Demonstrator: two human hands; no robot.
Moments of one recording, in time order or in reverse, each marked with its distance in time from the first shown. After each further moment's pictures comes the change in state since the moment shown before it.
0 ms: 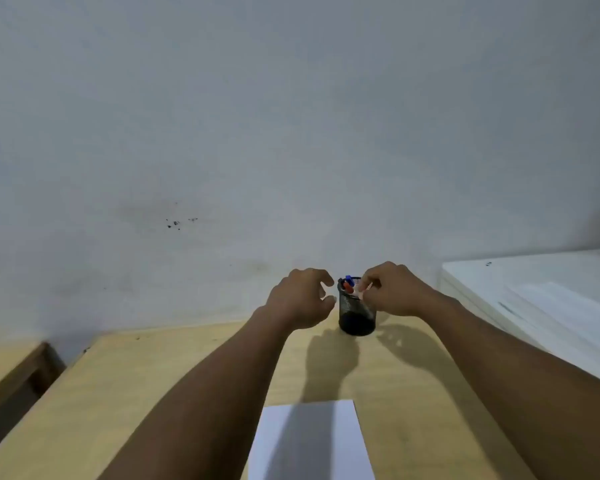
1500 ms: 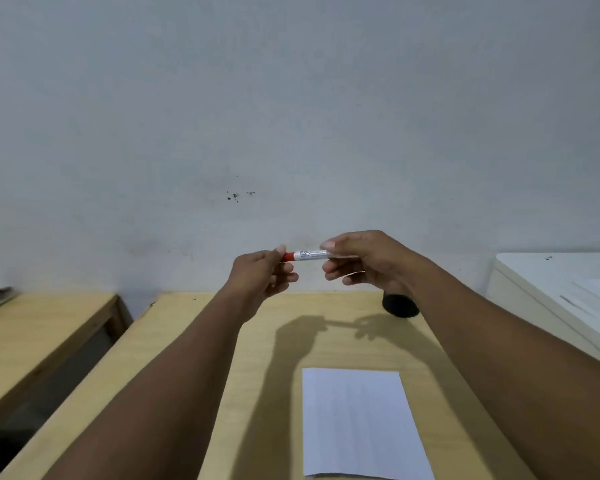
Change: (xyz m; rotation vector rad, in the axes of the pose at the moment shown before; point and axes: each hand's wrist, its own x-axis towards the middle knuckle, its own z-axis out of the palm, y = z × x) left_hand -0.087 -0.089 -0.072 -1.221 0.265 -0.473; right_hand -0.018 -0.117 0.038 0.849 -0.323 -0.061
